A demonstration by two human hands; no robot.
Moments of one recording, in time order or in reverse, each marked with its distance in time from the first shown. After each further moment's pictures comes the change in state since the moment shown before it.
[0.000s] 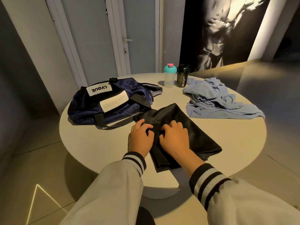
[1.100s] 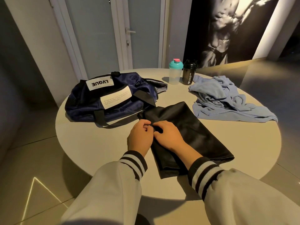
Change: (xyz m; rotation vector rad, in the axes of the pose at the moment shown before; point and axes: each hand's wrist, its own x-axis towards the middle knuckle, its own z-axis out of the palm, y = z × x) left_hand 0.026 -0.010 0.001 -0.195 0.003 -0.235; right_hand 0.049 -0.013 0.035 0.428 -0.192 -0.116
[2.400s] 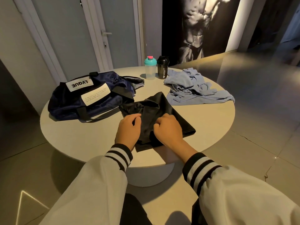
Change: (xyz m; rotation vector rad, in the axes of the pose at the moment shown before) left_hand -0.070 0.032 -0.005 0.036 -0.086 0.248; right_hand -0.109 0.004 -0.058 -0.194 0.250 0.176
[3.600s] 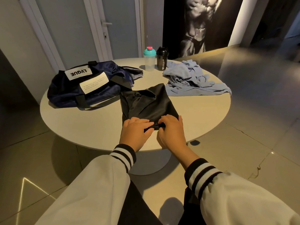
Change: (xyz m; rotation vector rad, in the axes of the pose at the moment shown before) left_hand -0.057 -0.005 0.021 0.497 -0.145 0.297; right_hand -0.052 0.034 0.012 0.114 0.098 -0.023
